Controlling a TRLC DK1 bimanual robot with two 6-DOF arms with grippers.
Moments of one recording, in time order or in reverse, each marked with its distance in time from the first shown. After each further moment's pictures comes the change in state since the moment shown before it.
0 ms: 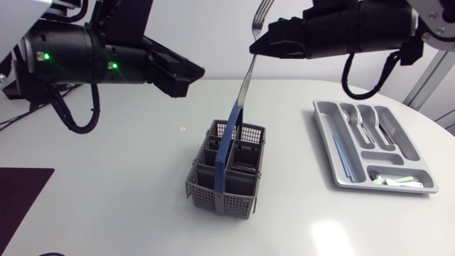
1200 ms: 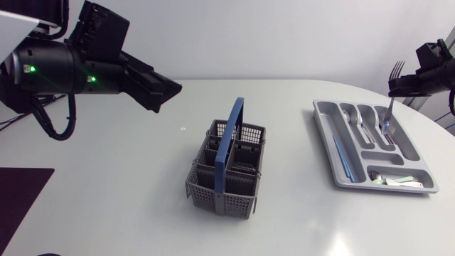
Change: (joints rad) left arm 0.132 -0.039 -0.063 -0.058 -0.018 0.082; right arm -0.845 0.374 0.175 -0.269 0.131 -0.504
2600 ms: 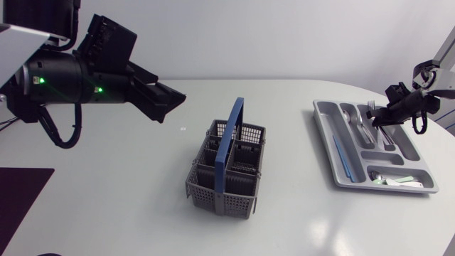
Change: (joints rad) left arm -0.020 0.000 -0.040 0.014 0.000 0.003; right arm -0.036 0.517 0.284 0.013 0.113 -0.029
